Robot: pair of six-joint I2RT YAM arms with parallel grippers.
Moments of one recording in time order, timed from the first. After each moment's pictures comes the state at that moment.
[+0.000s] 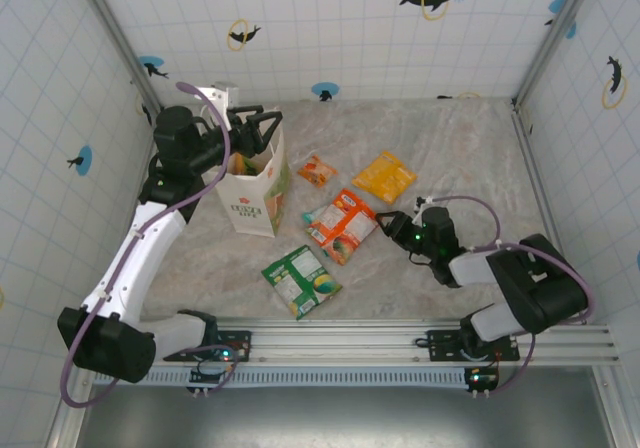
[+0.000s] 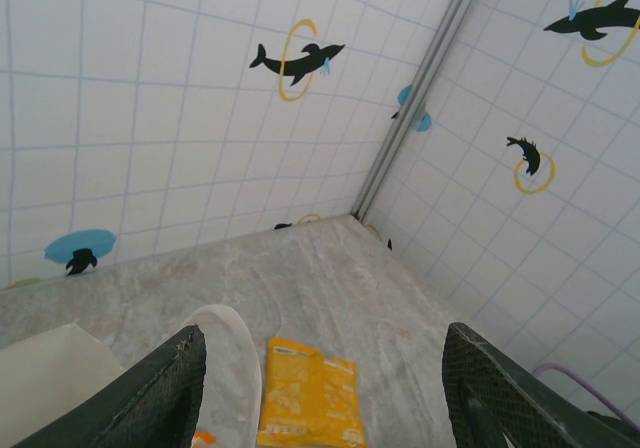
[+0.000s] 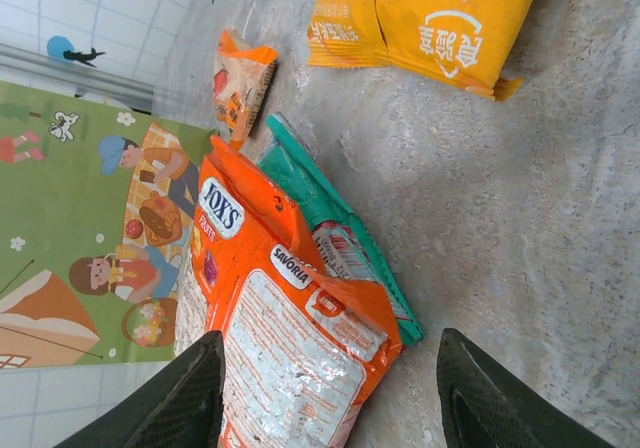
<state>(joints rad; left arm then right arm) -0.27 1.19 1.16 -0.06 0.58 -0.29 0.46 1.48 0.26 0.76 -0.29 1.01</state>
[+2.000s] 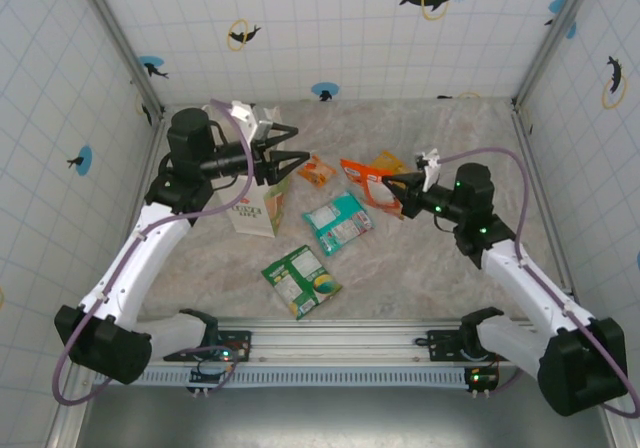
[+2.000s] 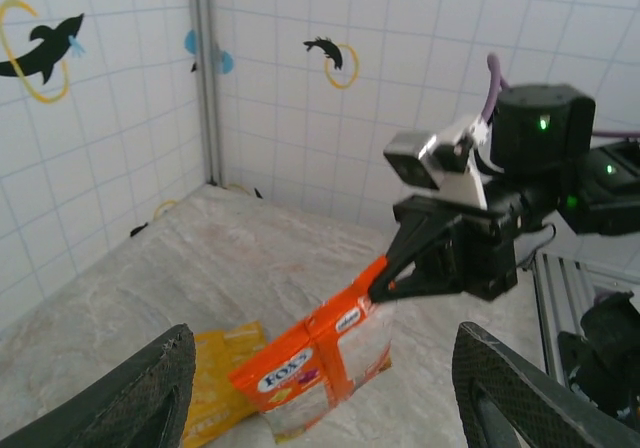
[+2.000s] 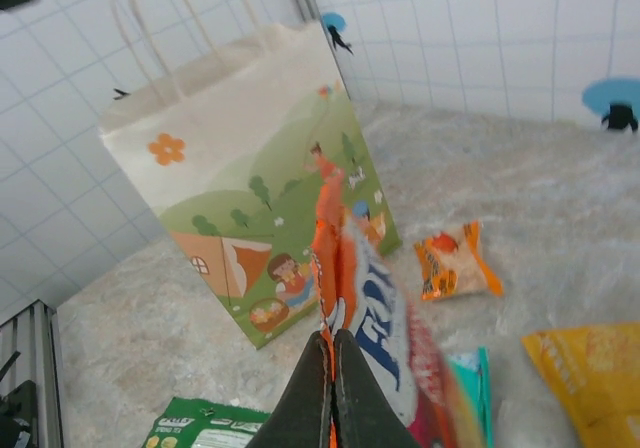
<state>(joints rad) -0.37 1.19 1.19 -0.17 0.93 0.09 0.32 1.01 0.65 0.16 -0.67 0.19</state>
